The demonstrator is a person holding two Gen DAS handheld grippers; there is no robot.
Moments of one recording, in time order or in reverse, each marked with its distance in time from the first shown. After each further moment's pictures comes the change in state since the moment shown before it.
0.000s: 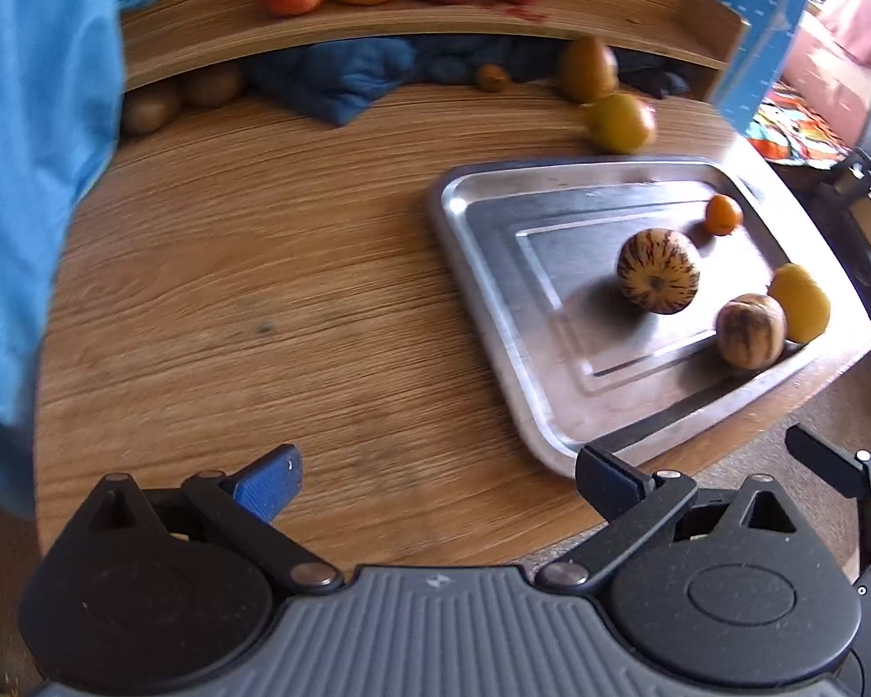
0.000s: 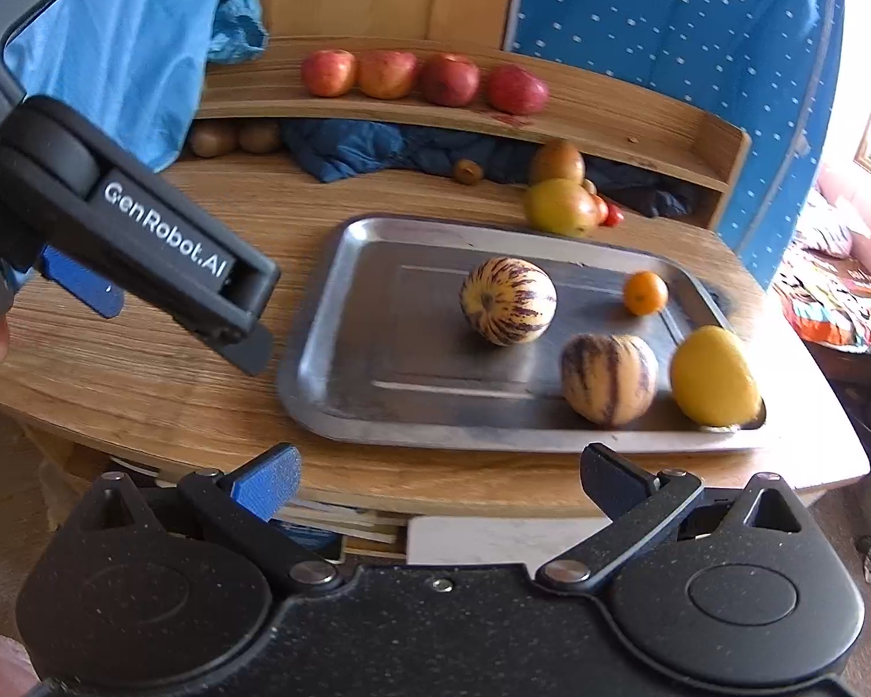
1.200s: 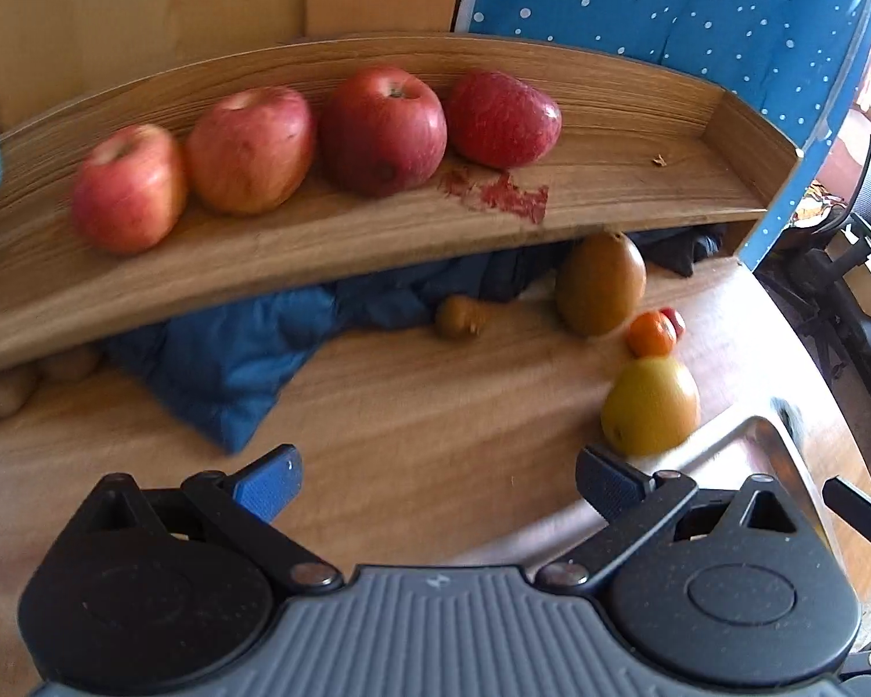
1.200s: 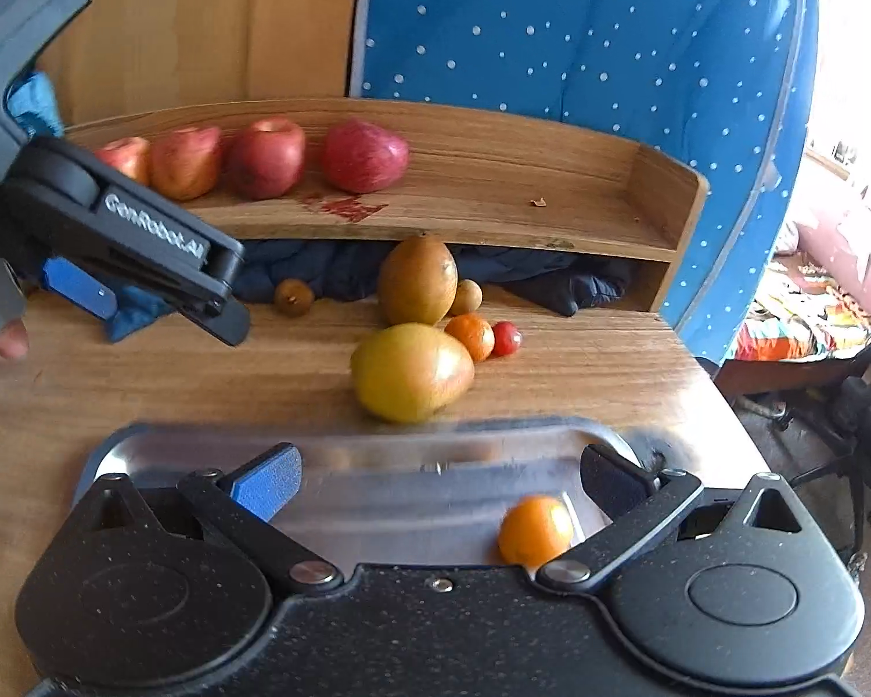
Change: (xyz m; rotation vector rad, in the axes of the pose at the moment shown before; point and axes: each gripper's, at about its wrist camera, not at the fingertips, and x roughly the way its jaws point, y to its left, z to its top) left arm 0.094 -0.030 0.196 0.061 -0.114 -0.074; right arm 0.124 -0.108 0.118 0.115 -0.039 -0.127
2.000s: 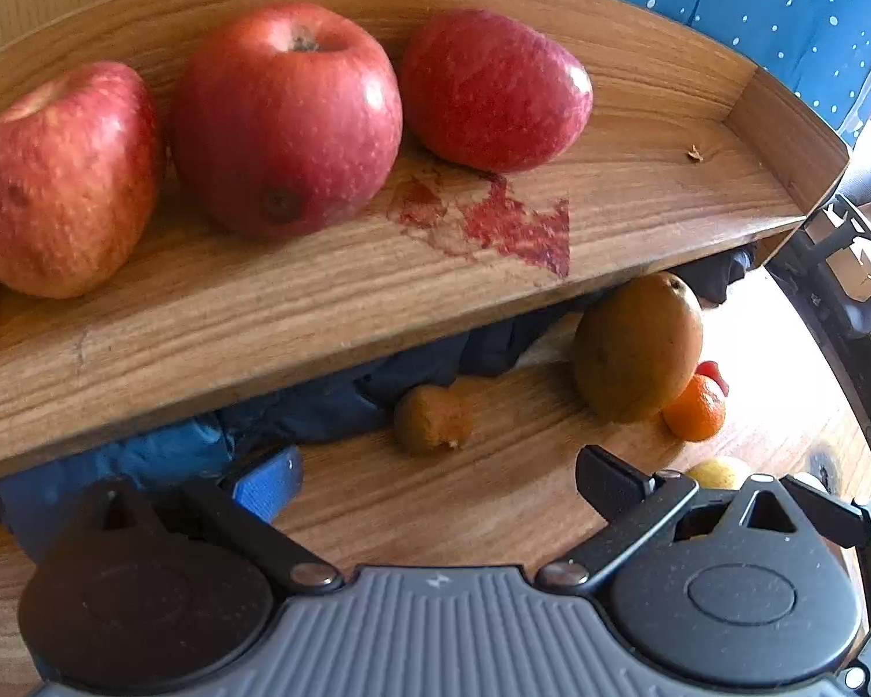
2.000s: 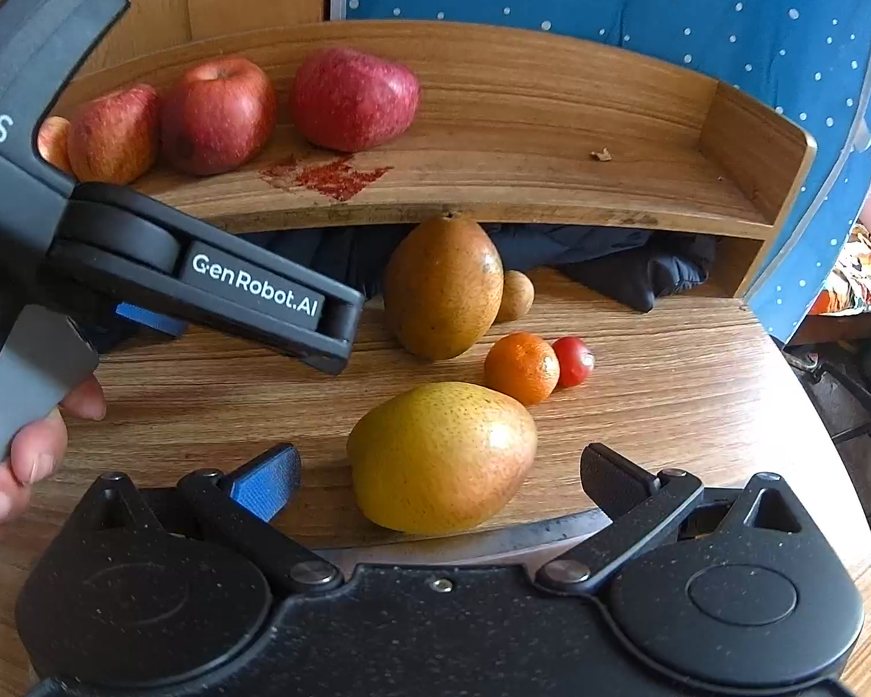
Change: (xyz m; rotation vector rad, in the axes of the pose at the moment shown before) left arm 0.090 0.000 0.049 0.044 0.051 -0.085; right arm 0.094 0.007 0.041 0.034 0.151 0.040
